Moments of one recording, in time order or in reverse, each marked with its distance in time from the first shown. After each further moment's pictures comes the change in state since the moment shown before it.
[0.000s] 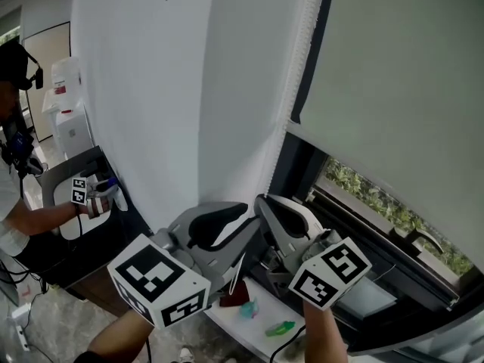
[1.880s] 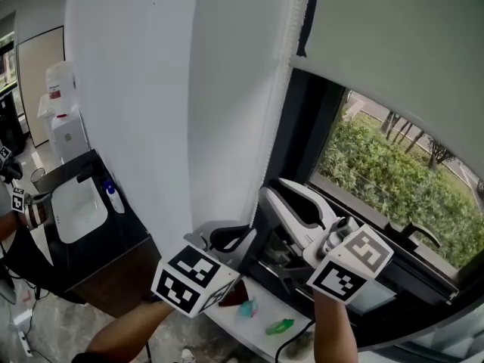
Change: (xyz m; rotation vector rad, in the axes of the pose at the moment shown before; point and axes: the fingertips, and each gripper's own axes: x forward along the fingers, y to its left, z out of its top) left arm 0.030 0.004 -0.096 0.072 0.292 0.012; right arm -0.012 0.004 0.044 0.032 -0.043 0.034
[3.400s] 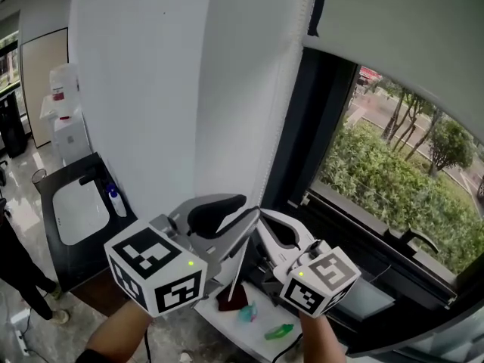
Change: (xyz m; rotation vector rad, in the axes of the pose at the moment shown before) left arm -0.056 0.010 0.099 -0.100 -0.270 -0.040; right arm 0.005 0.004 -0.065 -0.036 0.113 -0.064
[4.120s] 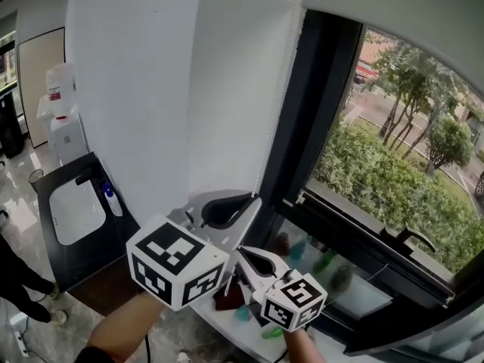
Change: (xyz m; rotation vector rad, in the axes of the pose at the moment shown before) left arm 0.030 0.002 -0.010 0.091 0.020 0.034; right arm -0.020 0.009 -0.113 0.115 0.165 -0.007
